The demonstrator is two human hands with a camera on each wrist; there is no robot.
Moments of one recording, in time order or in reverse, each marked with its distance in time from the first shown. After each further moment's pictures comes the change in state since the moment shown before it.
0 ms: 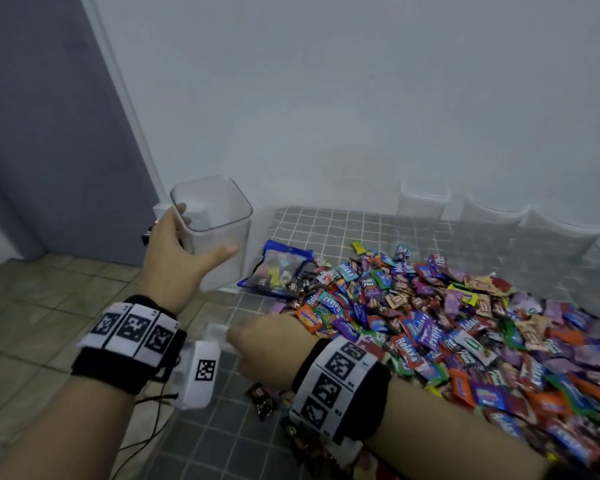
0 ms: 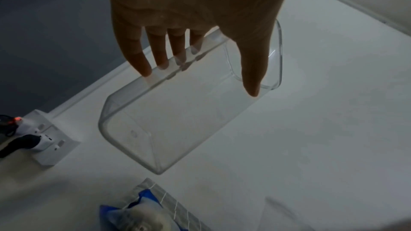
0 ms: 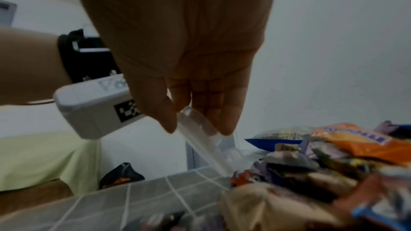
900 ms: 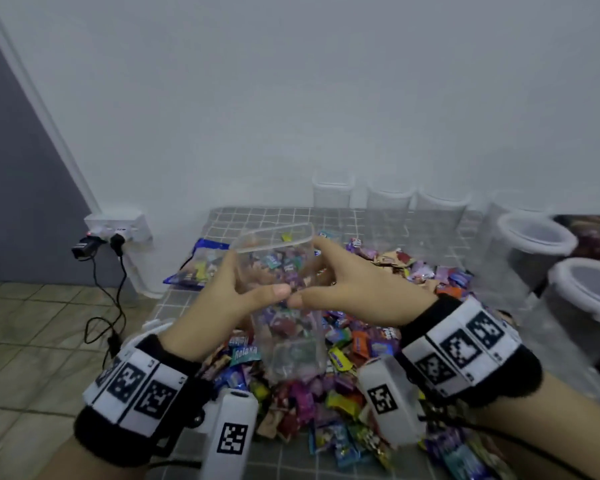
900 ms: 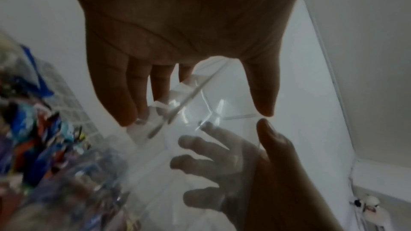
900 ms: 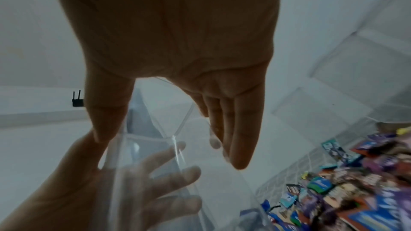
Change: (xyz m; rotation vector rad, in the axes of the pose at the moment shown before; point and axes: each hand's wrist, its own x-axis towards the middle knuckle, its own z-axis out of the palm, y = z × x) left_hand -0.118 0.101 0.089 -0.438 -0.664 -0.081; right_hand -0.186 0.089 -0.064 0.901 0.260 0.325
